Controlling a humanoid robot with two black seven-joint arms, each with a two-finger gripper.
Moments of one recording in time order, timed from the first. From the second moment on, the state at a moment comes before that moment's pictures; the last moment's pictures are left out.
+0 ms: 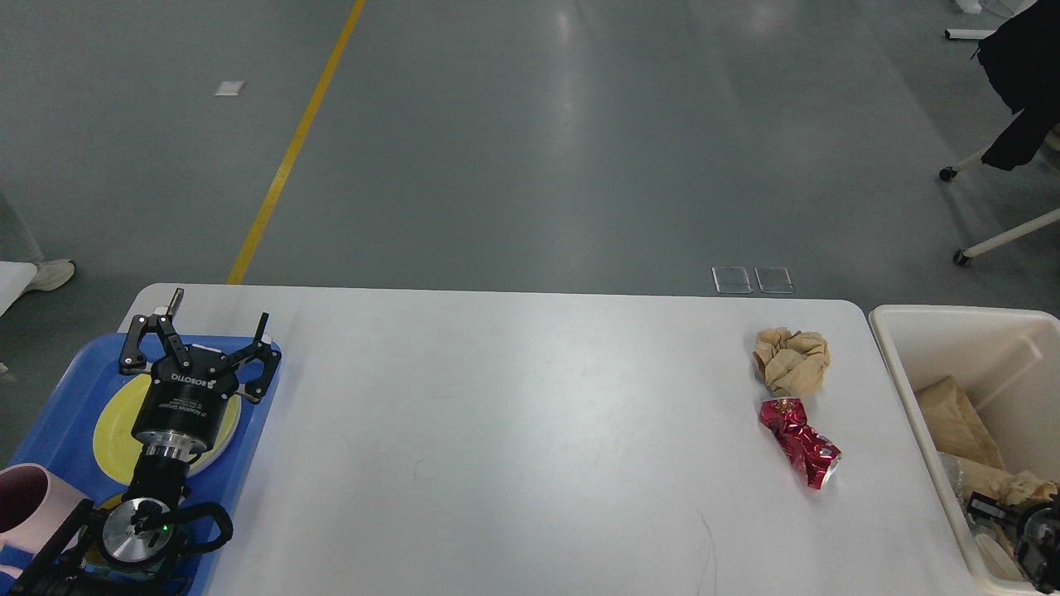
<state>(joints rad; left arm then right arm) -0.22 0.15 -1.48 -0.82 0.12 -0.63 -0.13 0.53 -0.40 -0.88 0.09 -0.21 0.10 0.02</state>
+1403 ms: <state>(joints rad) -0.22 0.15 -1.48 -0.82 0.12 -0.63 -0.13 0.95 -0.64 -1.00 0.57 -0.33 0.06 -0.05</state>
